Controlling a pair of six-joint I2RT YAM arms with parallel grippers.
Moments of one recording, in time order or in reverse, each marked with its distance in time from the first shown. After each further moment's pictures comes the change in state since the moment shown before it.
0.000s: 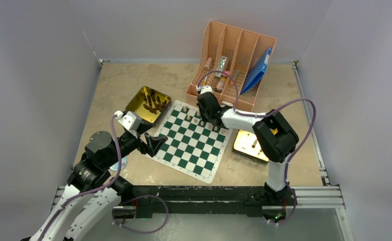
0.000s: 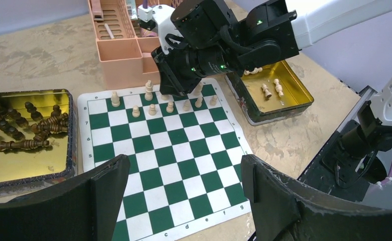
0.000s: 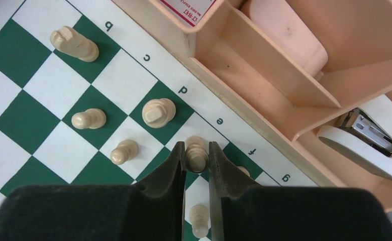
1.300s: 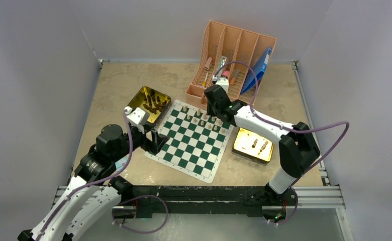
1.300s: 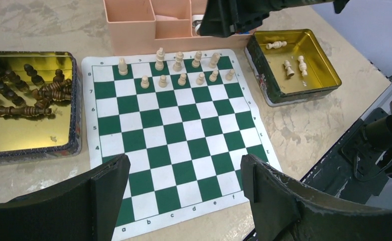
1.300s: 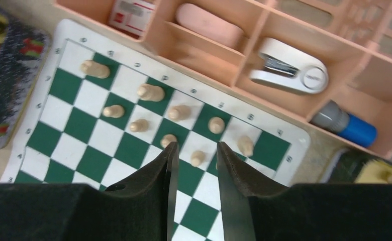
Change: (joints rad) left arm 0.000 0.095 -0.004 -0.038 -0.047 -0.009; right arm -0.001 -0.236 0.047 -0.275 0.089 0.257
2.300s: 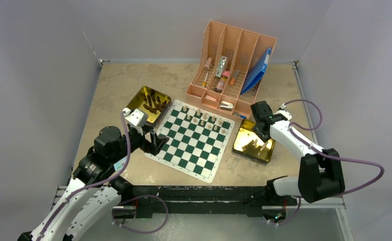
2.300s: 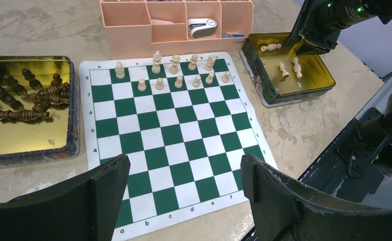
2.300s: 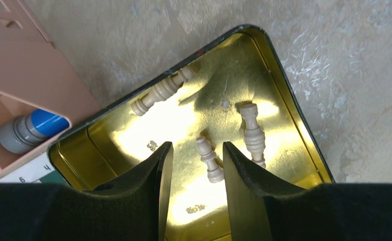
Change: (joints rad) left arm 0.000 -0.022 -0.006 -0.006 0.012 0.000; right arm -0.436 -0.332 -0.415 -0.362 0.127 0.626
